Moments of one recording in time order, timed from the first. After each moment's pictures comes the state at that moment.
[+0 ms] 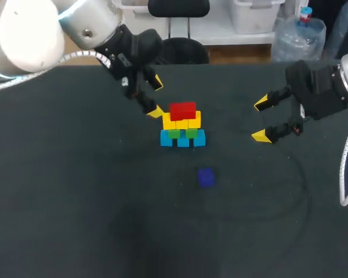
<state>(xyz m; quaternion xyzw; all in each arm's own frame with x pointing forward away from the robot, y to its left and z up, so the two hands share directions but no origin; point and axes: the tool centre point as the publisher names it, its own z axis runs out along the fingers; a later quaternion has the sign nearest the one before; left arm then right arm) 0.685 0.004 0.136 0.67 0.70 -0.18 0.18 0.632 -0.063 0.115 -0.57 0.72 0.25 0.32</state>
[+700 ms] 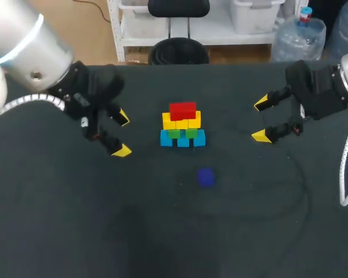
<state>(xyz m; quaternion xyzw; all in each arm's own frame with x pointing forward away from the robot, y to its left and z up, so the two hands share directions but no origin) 0.586 0.068 0.127 0.63 0.73 -0.19 0.18 0.632 -0.063 0.115 -0.57 0.72 0.25 0.32</state>
